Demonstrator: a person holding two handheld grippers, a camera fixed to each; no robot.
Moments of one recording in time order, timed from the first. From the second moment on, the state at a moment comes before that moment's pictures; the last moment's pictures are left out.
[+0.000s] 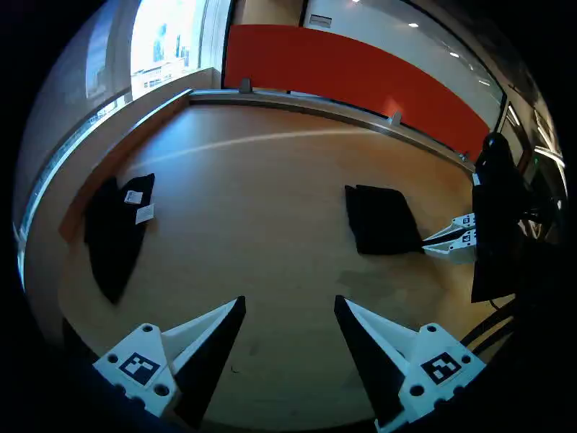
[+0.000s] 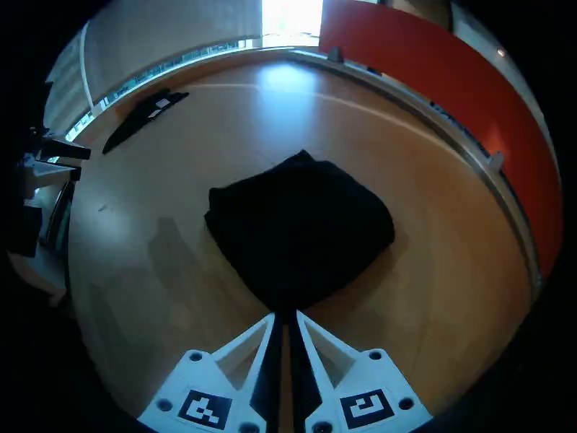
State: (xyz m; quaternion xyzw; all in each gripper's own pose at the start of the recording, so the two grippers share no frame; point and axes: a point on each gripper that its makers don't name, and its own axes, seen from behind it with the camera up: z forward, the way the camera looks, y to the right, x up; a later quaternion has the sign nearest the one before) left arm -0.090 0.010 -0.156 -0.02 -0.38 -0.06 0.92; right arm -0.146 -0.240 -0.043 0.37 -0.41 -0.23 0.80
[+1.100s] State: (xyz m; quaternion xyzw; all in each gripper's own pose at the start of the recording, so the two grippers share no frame) left arm -0.050 0.028 -0.126 -0.06 -0.34 -0.04 0.94; right arm 0.026 -0.234 0.019 0.35 -0.29 -0.23 0.86
